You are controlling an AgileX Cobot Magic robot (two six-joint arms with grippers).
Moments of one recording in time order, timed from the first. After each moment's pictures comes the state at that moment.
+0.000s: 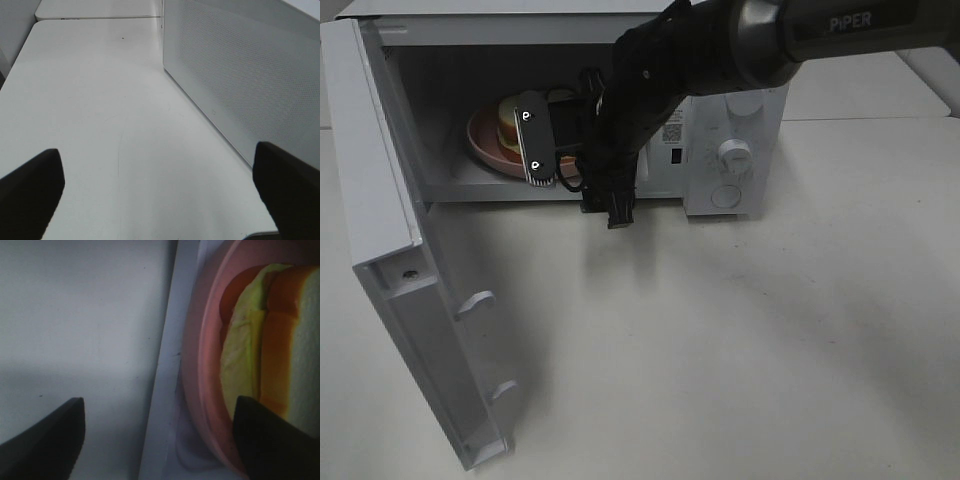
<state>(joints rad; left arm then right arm) 0.00 0.00 -0.50 -0.07 1.04 0.05 0.66 2.17 -1.61 -0.13 0.38 -1.10</state>
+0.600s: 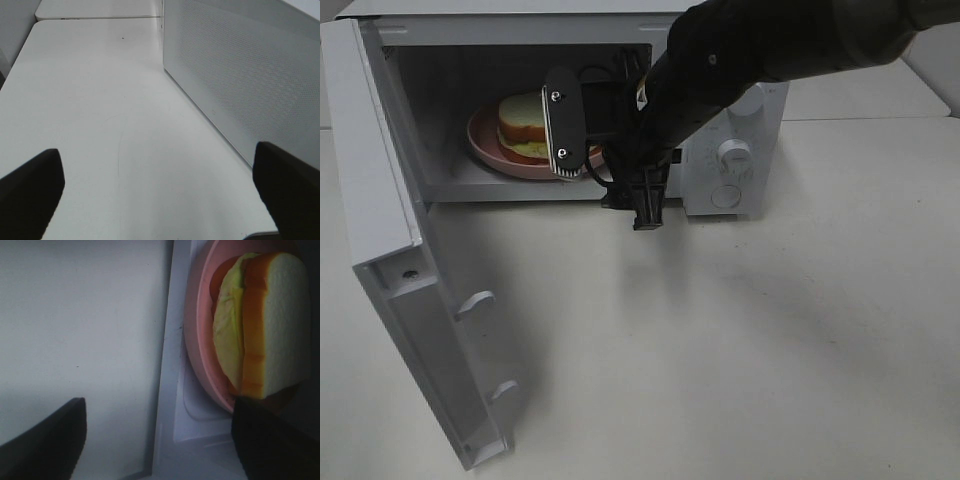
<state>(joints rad) 0.00 0.00 -0.50 -0.07 1.04 0.05 0.66 1.95 -1.35 -0.15 0.30 -1.01</state>
